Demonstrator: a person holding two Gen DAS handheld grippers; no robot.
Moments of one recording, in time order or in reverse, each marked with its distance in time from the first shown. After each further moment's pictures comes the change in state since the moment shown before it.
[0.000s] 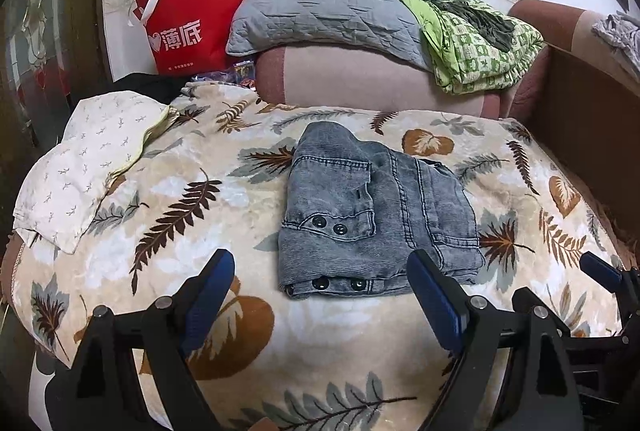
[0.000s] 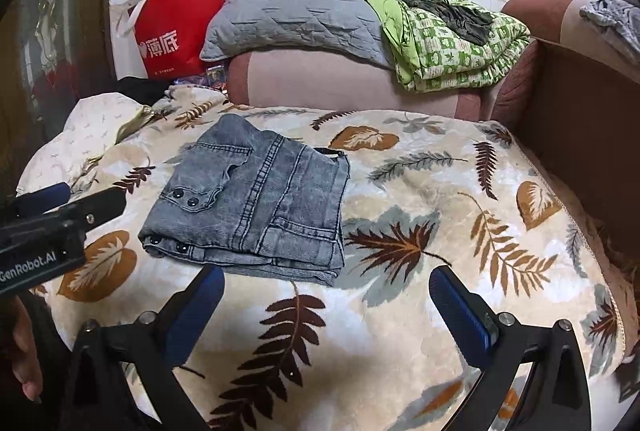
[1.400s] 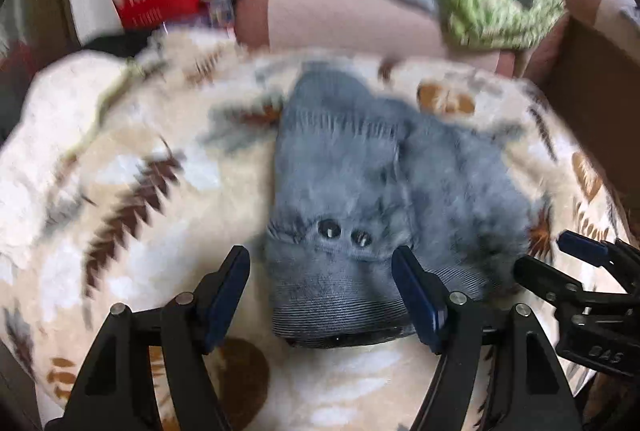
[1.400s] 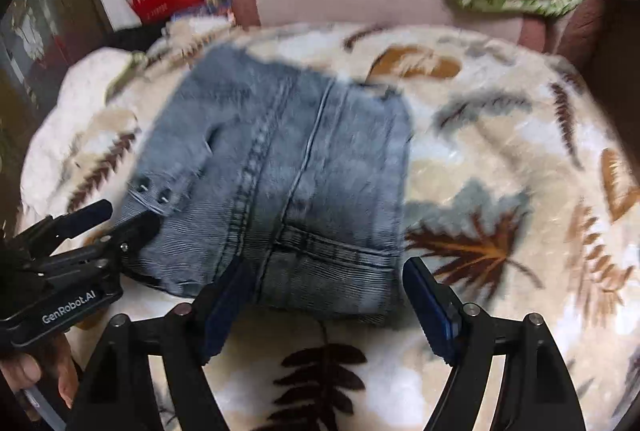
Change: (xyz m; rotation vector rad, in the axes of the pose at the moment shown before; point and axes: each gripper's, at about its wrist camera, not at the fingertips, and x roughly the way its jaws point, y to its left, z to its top) left arm 0.090 0.012 0.022 0.015 0.158 -0.032; right arm 0.099 0.000 0.043 0.047 0.268 0.138
